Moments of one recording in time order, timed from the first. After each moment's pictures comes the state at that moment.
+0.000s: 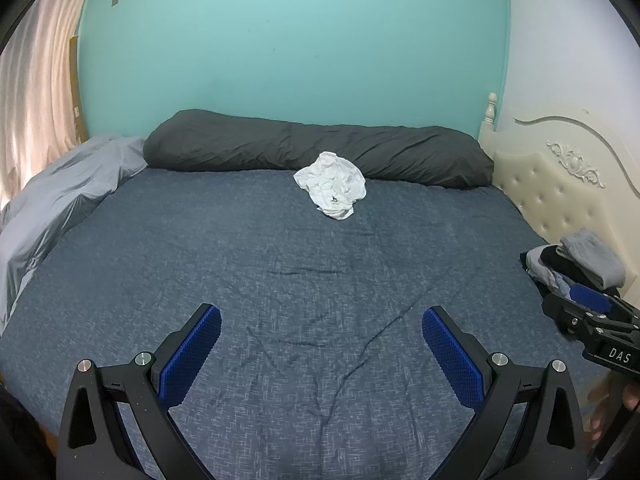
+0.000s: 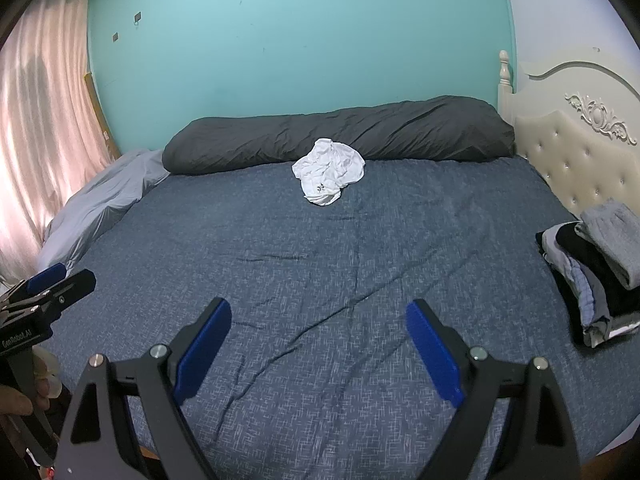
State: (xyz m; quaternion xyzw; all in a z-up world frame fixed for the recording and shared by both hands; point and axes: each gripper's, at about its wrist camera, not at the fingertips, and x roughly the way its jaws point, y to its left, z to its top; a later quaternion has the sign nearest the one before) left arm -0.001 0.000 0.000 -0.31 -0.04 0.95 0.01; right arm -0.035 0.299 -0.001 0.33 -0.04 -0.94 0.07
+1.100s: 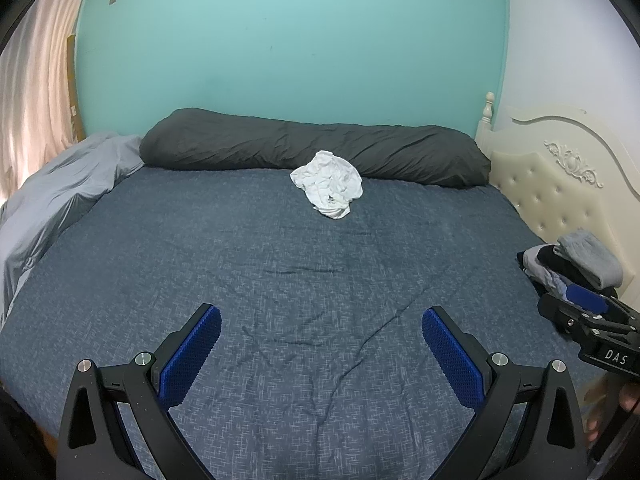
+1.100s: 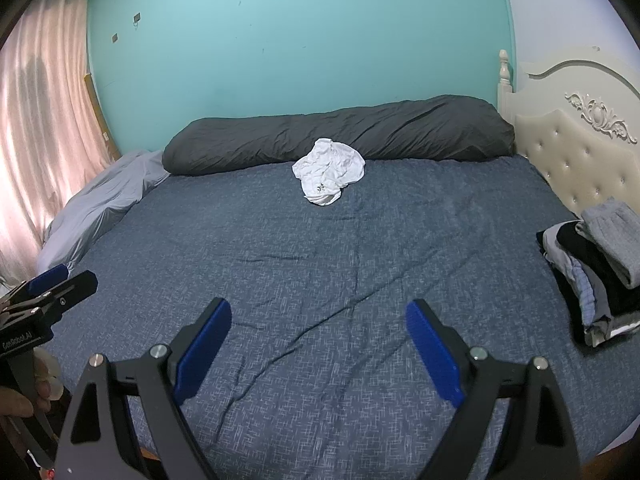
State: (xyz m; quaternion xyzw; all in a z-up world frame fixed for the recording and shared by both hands) left arm 0.001 -0.001 -0.005 -0.30 -0.05 0.95 0.02; right arm -0.037 0.301 -0.003 0.33 -0.04 -0.94 0.07
